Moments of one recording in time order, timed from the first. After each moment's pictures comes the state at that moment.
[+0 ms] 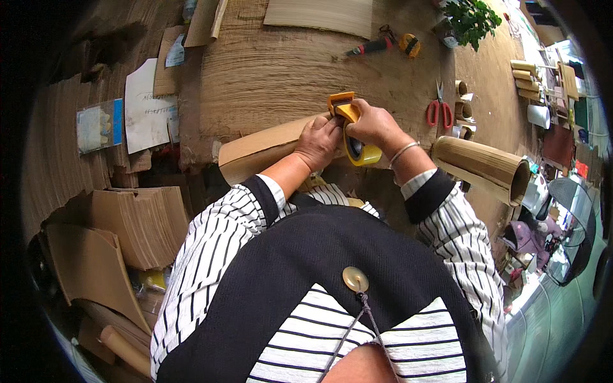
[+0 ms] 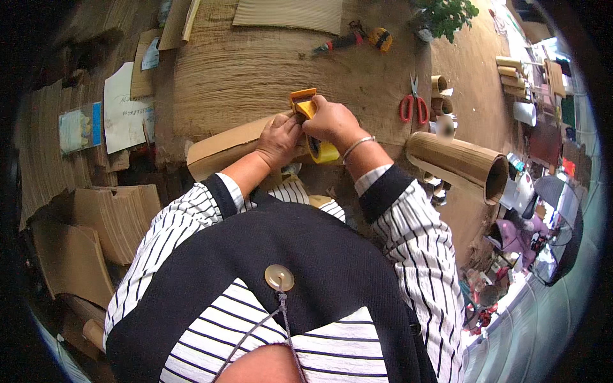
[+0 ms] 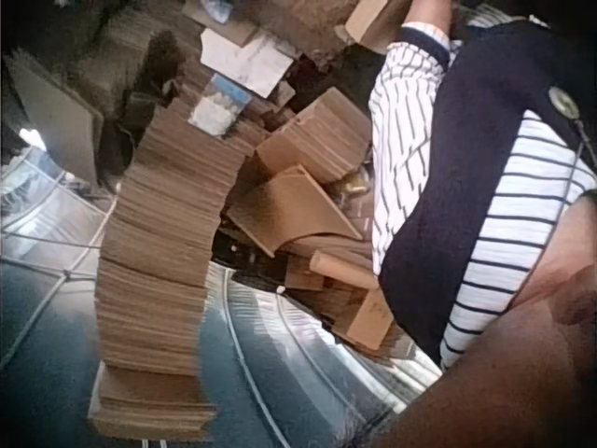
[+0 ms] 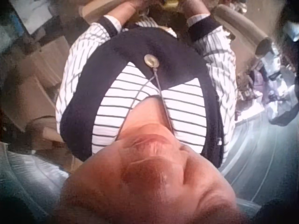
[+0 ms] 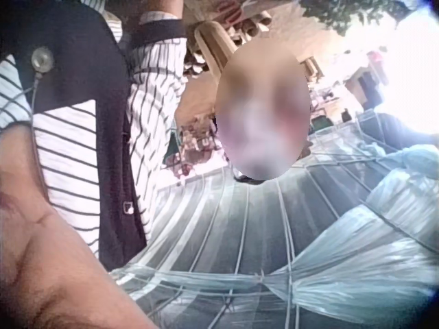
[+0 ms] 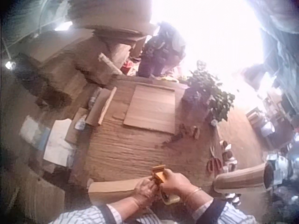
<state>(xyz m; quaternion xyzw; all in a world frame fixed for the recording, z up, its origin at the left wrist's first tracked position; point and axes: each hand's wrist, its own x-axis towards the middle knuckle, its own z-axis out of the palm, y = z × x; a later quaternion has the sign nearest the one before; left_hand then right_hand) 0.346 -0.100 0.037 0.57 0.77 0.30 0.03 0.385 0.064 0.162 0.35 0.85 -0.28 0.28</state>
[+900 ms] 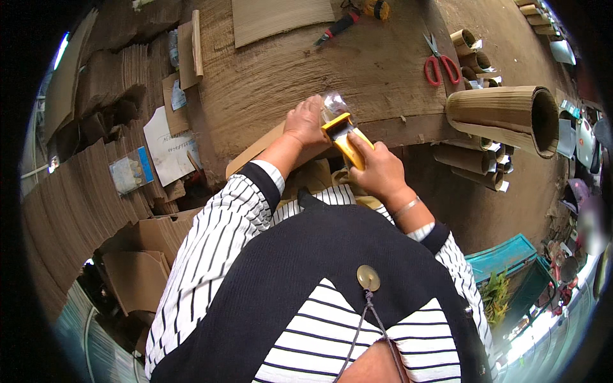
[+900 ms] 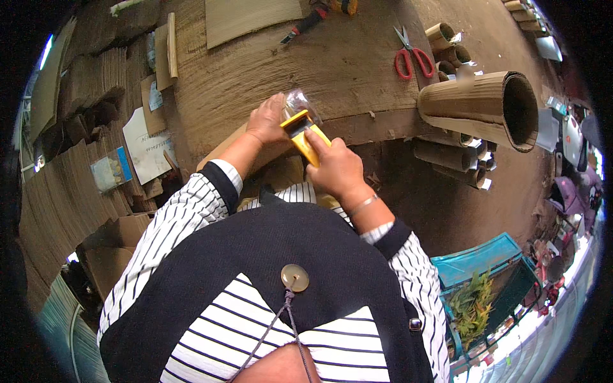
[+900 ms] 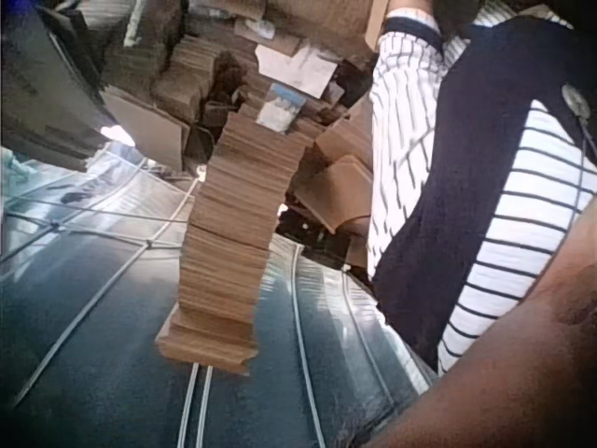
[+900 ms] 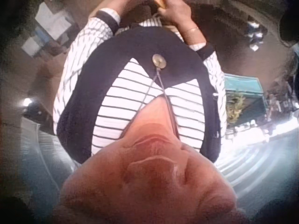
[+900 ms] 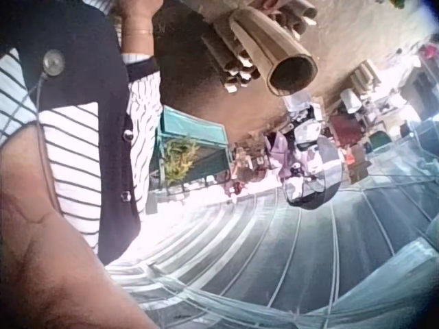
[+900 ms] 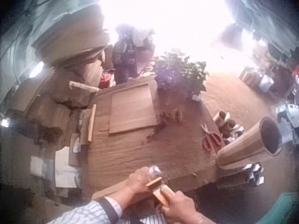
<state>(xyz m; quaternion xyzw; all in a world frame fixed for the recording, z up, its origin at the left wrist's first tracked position) 0.323 -0.058 0.043 0.54 0.81 0.07 0.24 0.543 0.002 0.154 0.37 0.87 -0.33 0.05</state>
